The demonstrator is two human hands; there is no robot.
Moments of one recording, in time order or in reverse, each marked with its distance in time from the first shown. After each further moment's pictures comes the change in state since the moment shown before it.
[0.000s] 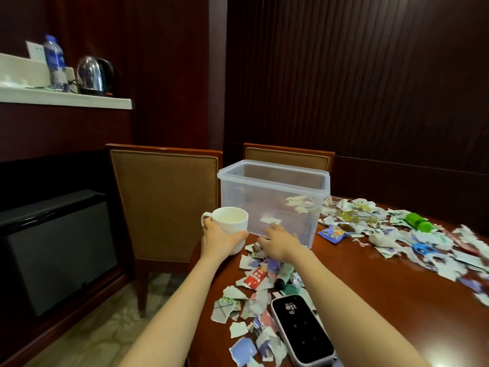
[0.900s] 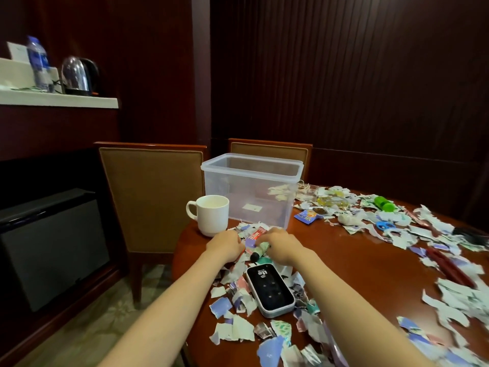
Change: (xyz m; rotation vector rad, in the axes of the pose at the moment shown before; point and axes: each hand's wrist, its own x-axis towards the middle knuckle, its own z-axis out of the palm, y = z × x) left_hand -0.069 0.023 0.017 0.649 -0.426 0.224; right_hand -0.075 0.040 0.004 -0.105 0.039 -0.132
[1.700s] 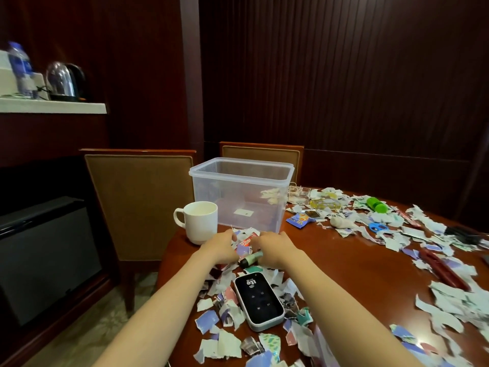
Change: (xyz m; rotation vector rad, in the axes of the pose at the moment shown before) left_hand 0.022 0.006 0.000 -0.034 -0.084 0.096; right_hand 0.005 0.007 -0.010 -0.203 -0.017 -0.052
